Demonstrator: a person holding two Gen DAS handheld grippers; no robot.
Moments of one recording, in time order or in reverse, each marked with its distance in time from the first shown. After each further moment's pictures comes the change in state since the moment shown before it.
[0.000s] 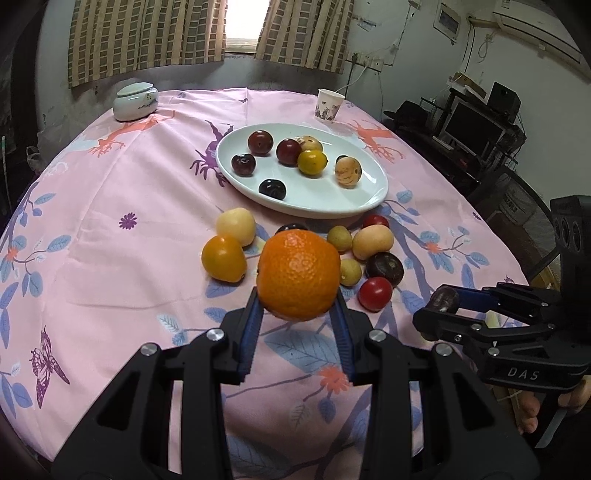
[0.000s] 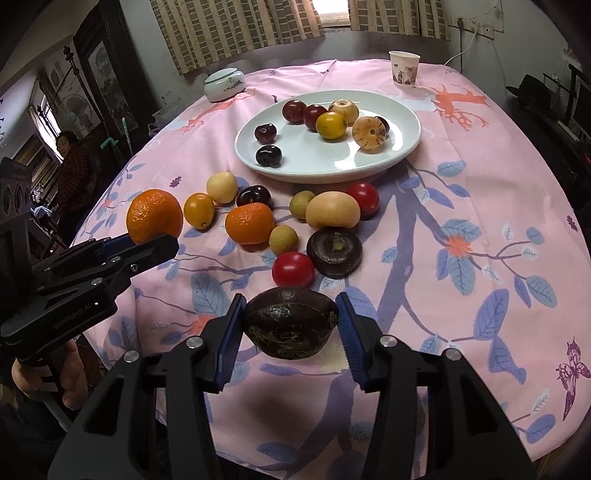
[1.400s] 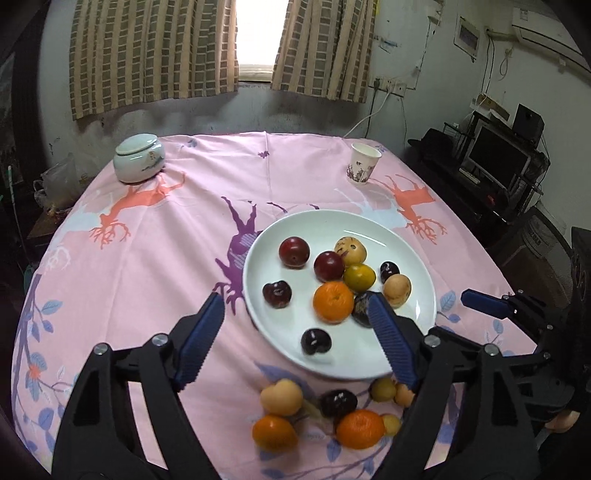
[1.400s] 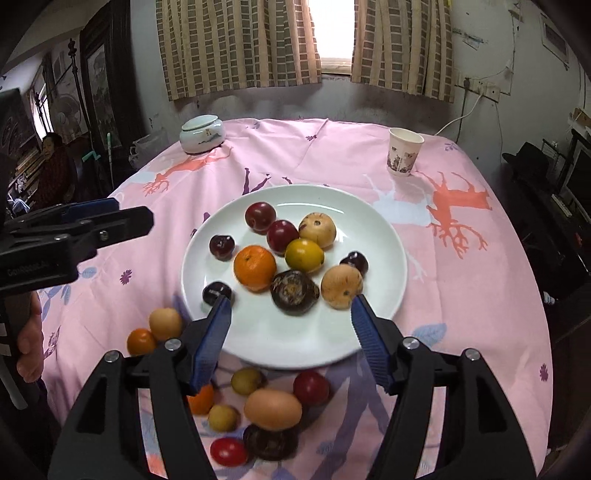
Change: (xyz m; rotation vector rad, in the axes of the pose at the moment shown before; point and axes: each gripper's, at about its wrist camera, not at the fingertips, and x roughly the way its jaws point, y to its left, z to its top) left arm 0.032 0.032 0.141 0.005 -0.073 0.083; right arm 0.024 -0.022 0.126 -0.109 -0.141 -0.112
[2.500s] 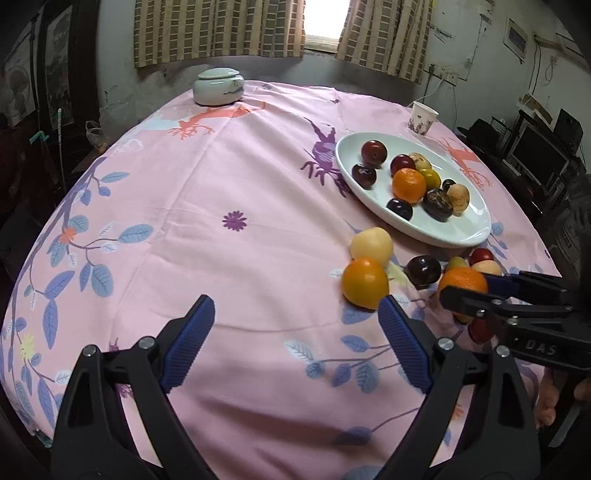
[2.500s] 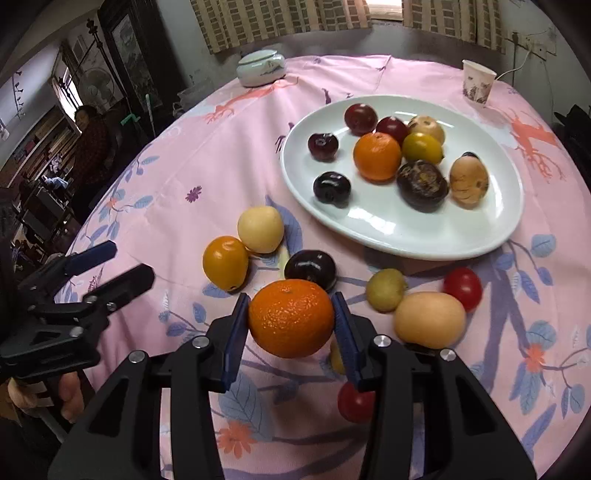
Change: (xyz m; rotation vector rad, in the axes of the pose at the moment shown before) left arm -0.028 0.050 -0.127 -0.125 0.089 0.138; right arm 0.026 0.072 -0.057 0.000 0.165 0.182
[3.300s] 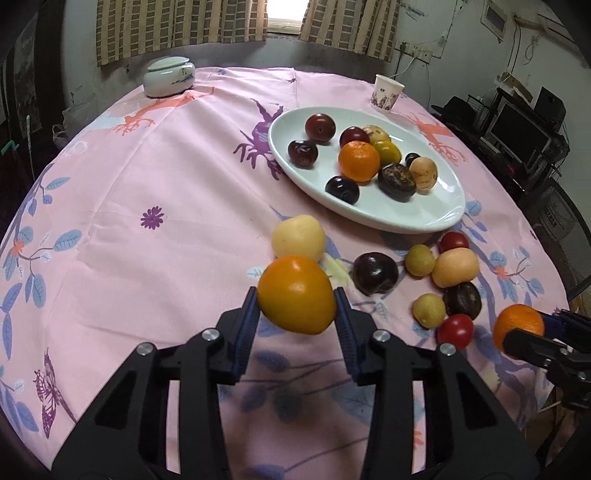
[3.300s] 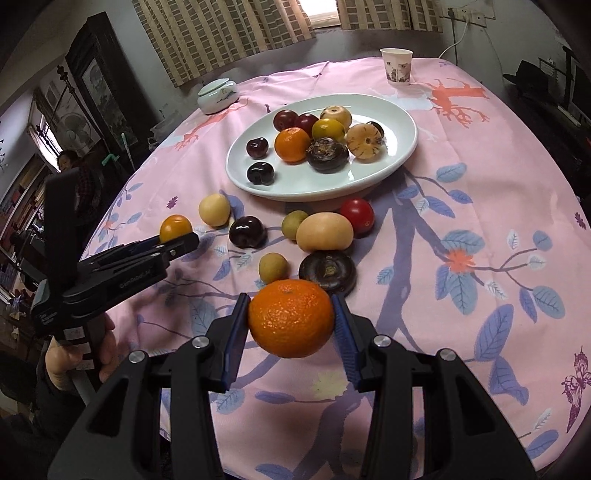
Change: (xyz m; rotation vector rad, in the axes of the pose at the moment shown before) left arm 0.025 -0.051 0.003 0.056 0.041 -0.083; right arm -0.061 -0.046 -0.060 0.167 -0.052 -0.019
